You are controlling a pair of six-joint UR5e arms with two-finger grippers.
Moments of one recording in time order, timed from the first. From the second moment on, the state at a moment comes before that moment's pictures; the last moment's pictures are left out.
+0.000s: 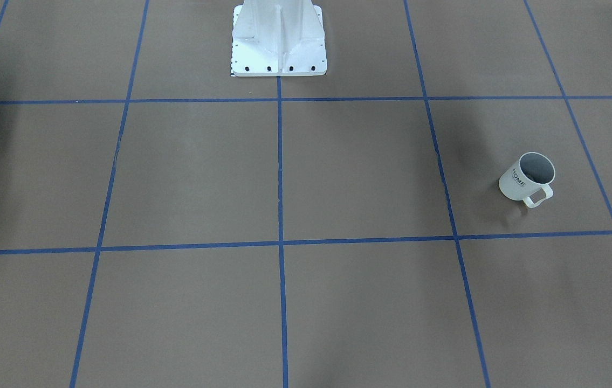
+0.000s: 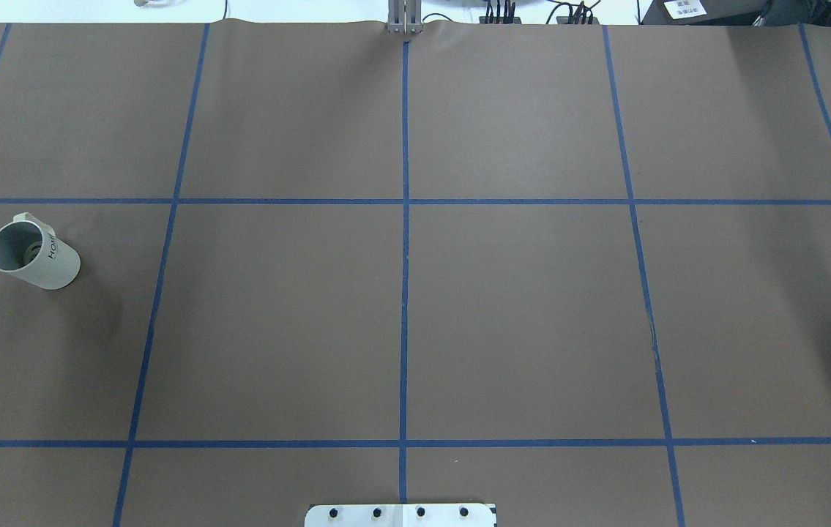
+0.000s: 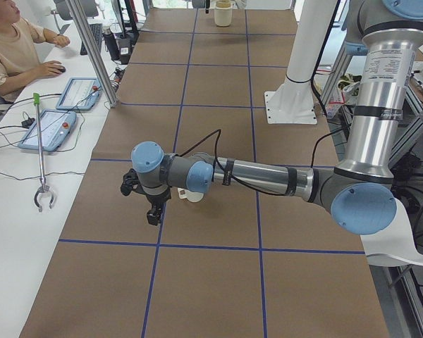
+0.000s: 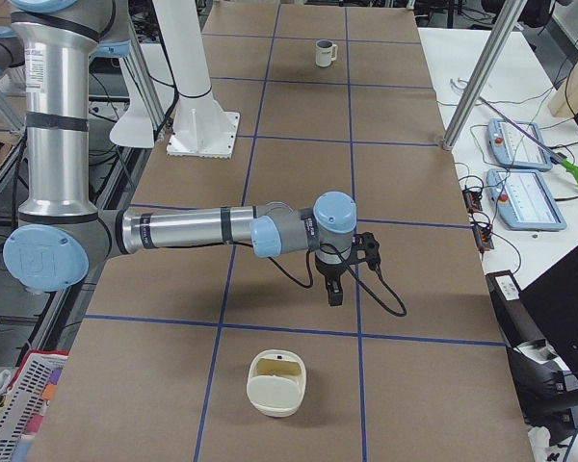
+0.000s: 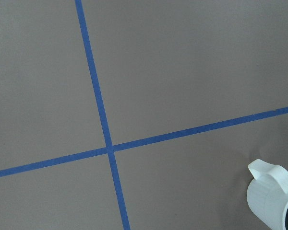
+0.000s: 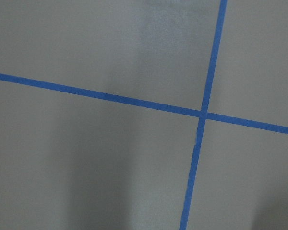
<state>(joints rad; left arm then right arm) -1.47 -1.69 -1.57 -1.64 -2.38 0.02 1.44 -1.63 1.73 -1.45 2.32 0.08</state>
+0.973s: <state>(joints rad) -1.45 -1.62 -1.58 -1.77 -2.38 0.01 1.44 -1.63 1.72 -1.44 2.32 0.08</state>
